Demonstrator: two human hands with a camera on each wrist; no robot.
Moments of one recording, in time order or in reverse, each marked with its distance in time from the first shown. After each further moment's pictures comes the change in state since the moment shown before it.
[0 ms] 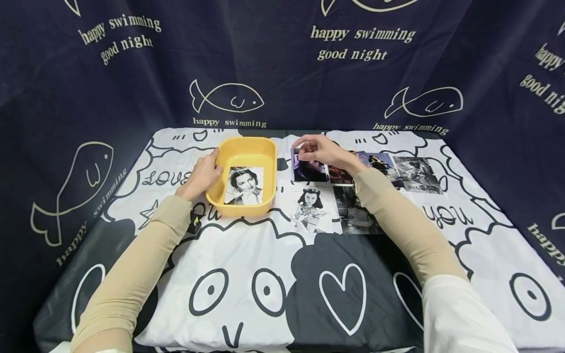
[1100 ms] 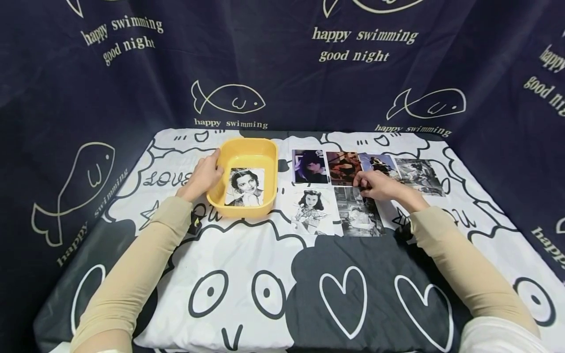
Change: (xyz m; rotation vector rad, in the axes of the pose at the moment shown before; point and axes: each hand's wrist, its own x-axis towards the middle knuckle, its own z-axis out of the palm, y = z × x) left_hand 0.001 -0.001 0.000 0.023 0.003 -0.004; right_hand -0.124 0.055 -0.039 -0.642 -0.057 0.081
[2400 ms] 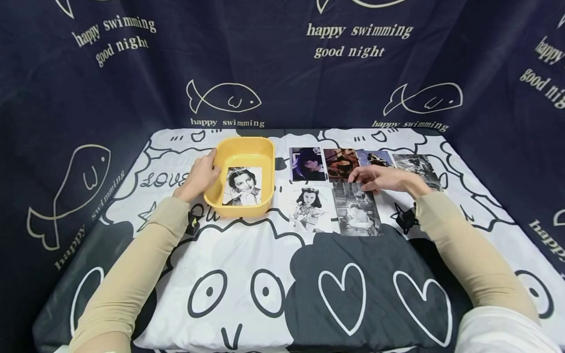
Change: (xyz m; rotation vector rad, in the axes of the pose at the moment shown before) left_hand 0.003 -0.001 0.000 0.015 -0.007 0.006; right_hand 0.002 0.031 -0.015 0.596 -0.338 0.092
